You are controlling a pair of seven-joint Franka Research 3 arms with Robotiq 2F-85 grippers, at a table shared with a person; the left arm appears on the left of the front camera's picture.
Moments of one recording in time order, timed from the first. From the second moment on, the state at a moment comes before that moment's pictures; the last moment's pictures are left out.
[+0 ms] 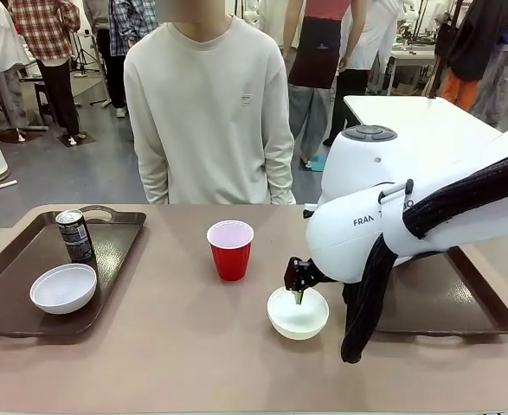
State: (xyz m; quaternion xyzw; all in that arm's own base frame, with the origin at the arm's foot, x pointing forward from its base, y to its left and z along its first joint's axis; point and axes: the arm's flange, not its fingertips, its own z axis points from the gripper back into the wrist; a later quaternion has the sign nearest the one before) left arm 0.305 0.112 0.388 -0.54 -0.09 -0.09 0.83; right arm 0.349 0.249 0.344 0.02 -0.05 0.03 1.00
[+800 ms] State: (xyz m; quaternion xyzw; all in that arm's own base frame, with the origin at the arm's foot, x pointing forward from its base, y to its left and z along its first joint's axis) left arm 0.305 0.112 0.388 -0.54 -0.09 -0.09 0.83; right arm 0.353 0.250 0.339 0.00 -0.03 0.03 1.00
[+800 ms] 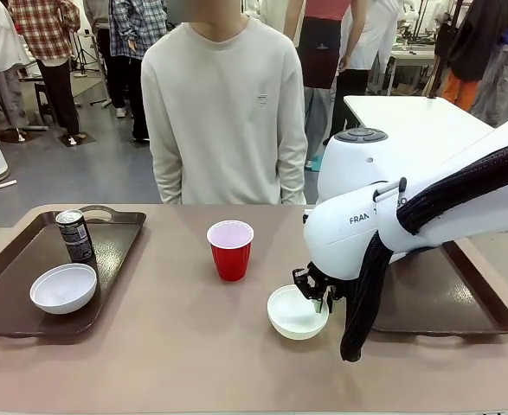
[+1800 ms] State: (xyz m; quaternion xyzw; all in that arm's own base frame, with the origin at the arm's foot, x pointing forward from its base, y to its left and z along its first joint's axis) left arm 0.305 0.112 0.389 -0.54 -0.09 -0.09 0.83; right arm 0.288 0.207 0.492 0.04 -0.09 0.05 0.99
